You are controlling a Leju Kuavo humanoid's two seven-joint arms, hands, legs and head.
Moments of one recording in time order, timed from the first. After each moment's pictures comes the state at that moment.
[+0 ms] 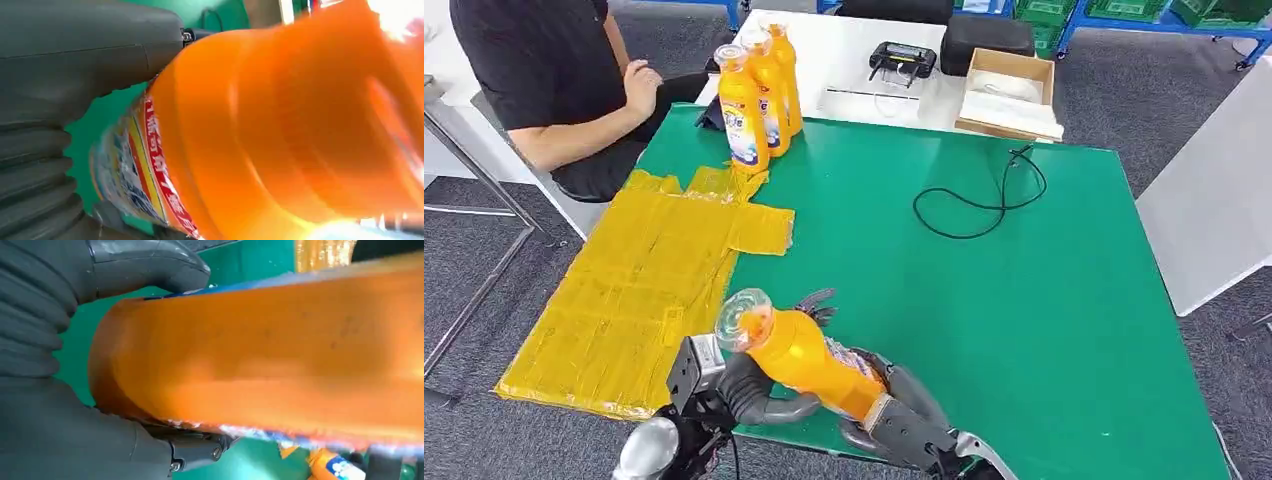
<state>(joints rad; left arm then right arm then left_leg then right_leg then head) 0.05 -0.07 -0.36 -1.67 0.13 -0.43 -0.20 0.07 -0.05 0.60 -1.66 0.24 0.16 0.03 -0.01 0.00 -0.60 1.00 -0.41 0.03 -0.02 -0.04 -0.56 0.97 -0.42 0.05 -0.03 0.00</state>
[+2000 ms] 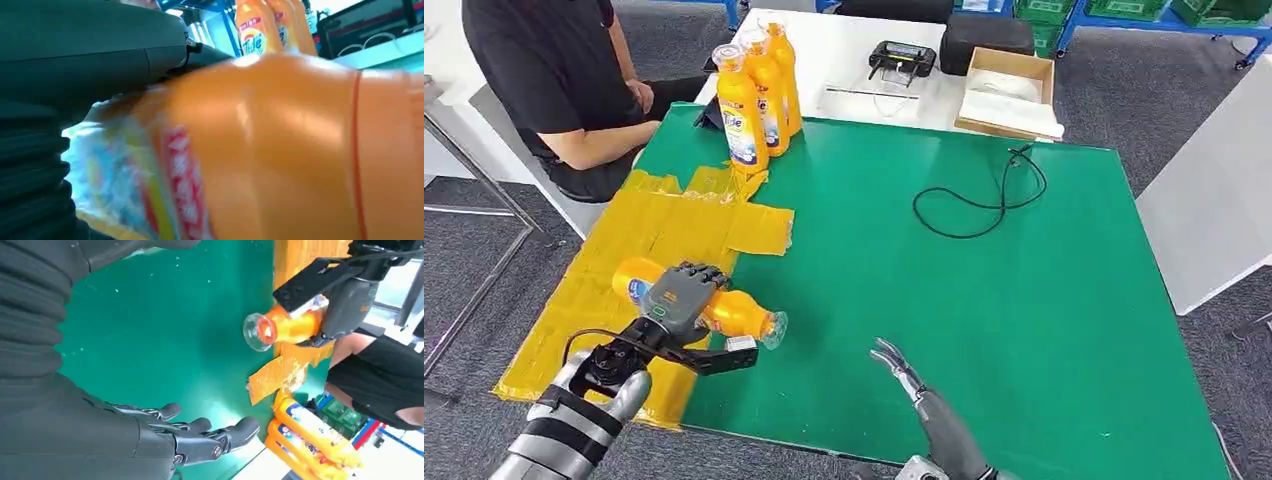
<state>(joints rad) -0.23 0.25 -0.35 -1.34 -1.32 0.07 -0.10 0.19 -0.22 0.67 -1.96 0.34 -0.05 0.03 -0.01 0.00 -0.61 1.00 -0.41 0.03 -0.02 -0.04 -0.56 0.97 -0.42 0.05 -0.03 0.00</state>
